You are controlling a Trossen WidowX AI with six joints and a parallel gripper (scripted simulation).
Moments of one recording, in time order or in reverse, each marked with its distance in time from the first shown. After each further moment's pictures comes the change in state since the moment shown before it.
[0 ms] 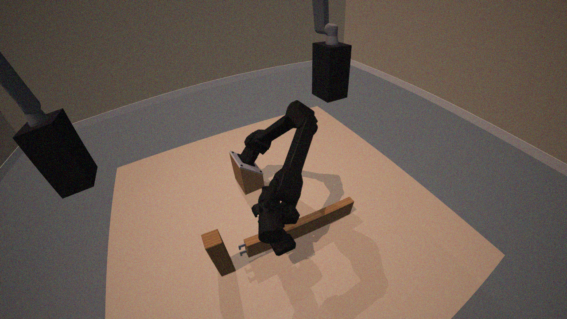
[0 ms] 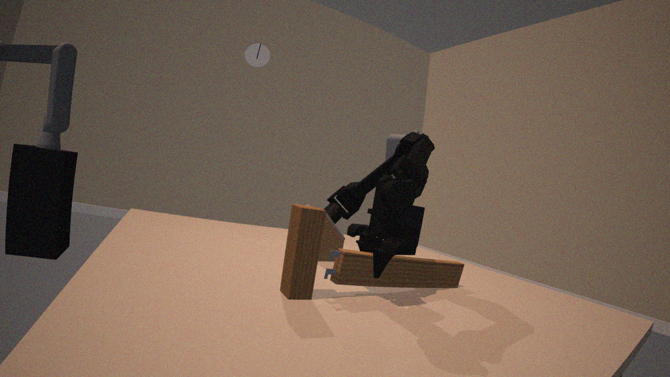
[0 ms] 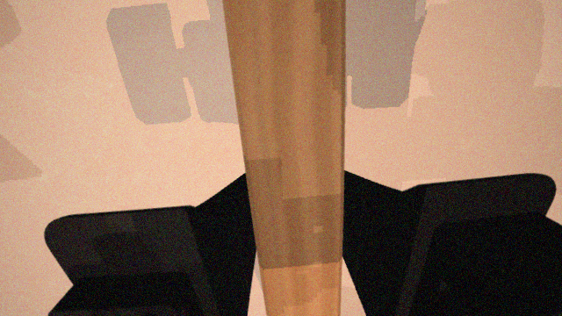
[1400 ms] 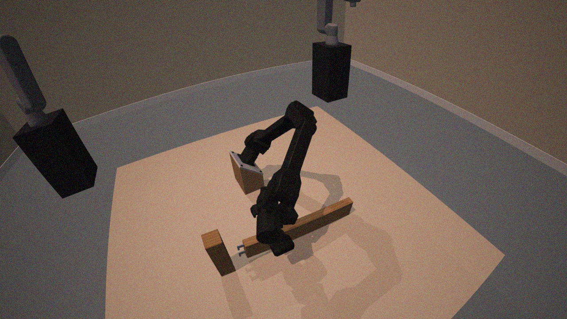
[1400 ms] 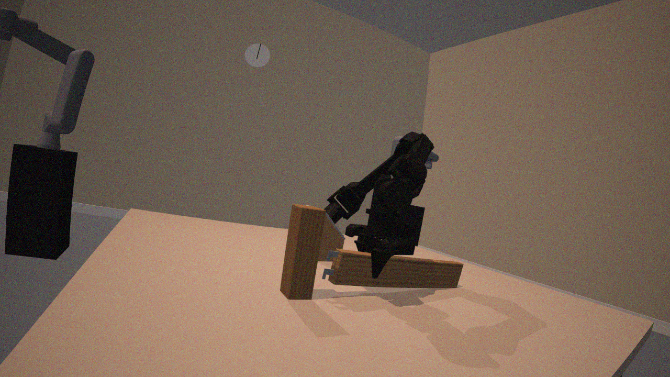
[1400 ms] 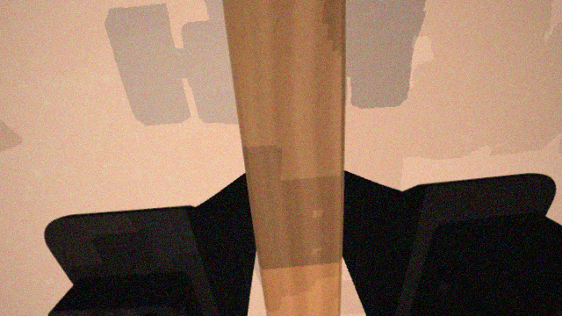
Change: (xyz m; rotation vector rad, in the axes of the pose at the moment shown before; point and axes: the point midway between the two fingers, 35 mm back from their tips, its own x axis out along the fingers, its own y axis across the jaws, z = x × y) arm 0.000 0.000 -0.004 0.001 0.000 -0.003
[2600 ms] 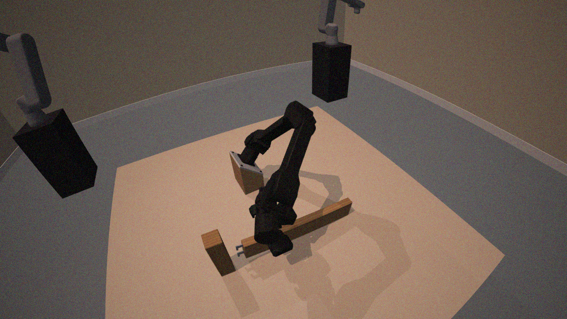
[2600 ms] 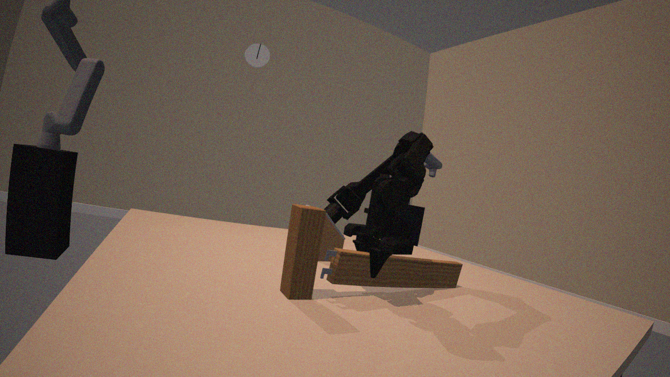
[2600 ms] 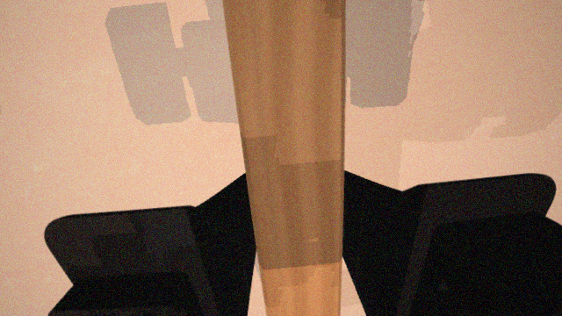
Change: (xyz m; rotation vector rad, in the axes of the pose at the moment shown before) arm -0.001 0.001 -0.004 0.000 0.001 0.000
